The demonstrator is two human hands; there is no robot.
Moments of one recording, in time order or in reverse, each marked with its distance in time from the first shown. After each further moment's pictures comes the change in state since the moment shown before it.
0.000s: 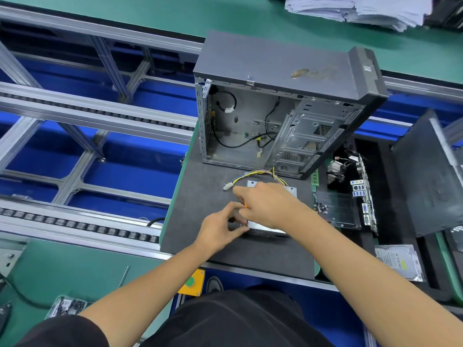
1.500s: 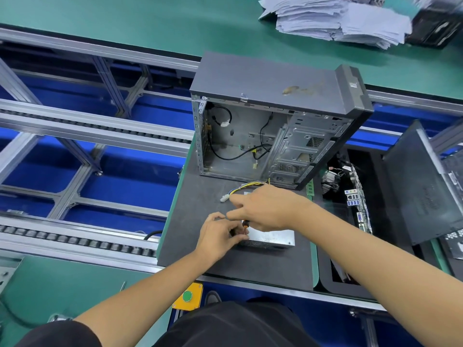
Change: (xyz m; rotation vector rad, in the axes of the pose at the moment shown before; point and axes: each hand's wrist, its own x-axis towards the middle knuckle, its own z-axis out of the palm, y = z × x) left_hand 0.011 0.016 -0.007 0.132 0.113 0.114; right_hand -0.002 0.018 -0.030 -0.445 0.018 -0.526
